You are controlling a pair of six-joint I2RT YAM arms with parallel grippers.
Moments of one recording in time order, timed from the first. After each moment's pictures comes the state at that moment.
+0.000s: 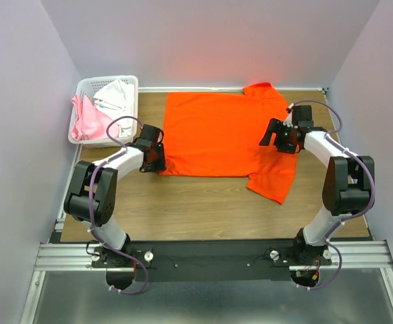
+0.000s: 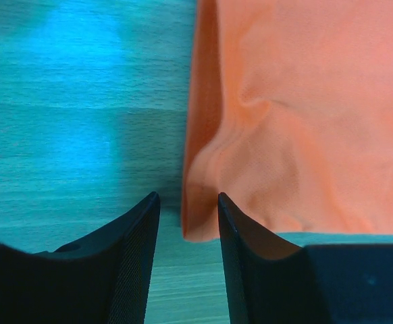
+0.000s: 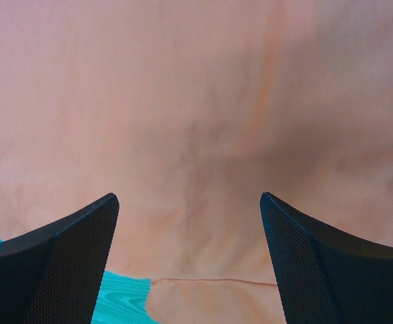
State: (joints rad) left arm -0.29 1.66 0.95 -0.35 -0.02 -0.39; right arm 0.02 1.72 1.14 -0.35 -0.26 0.31
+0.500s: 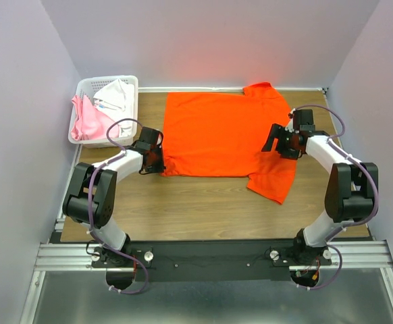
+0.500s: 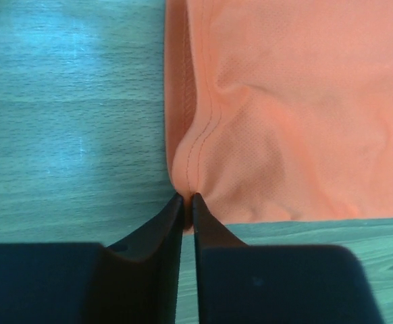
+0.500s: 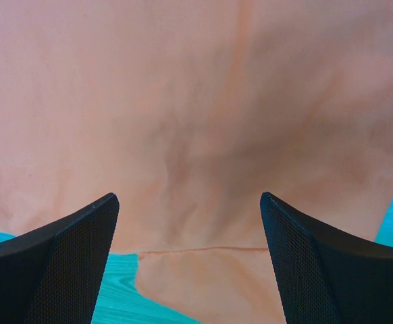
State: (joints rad) left arm -0.29 1.64 0.90 -0.30 0.05 -0.39; right arm 0.02 1.66 1.08 -0.40 -0.22 0.31
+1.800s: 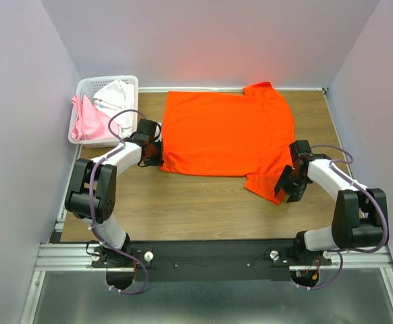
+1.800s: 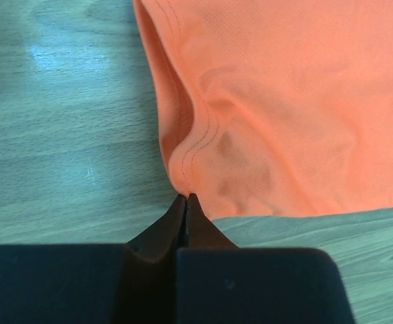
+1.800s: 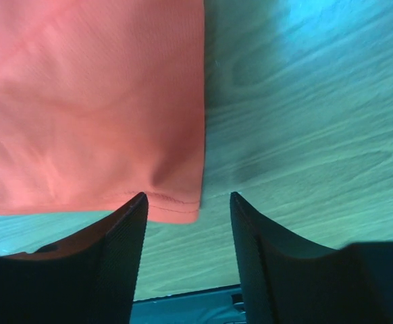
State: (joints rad) left arm -0.25 1.69 1.02 -0.36 0.12 -0.25; right arm 0.04 1.41 0.78 -0.78 0.00 0.58
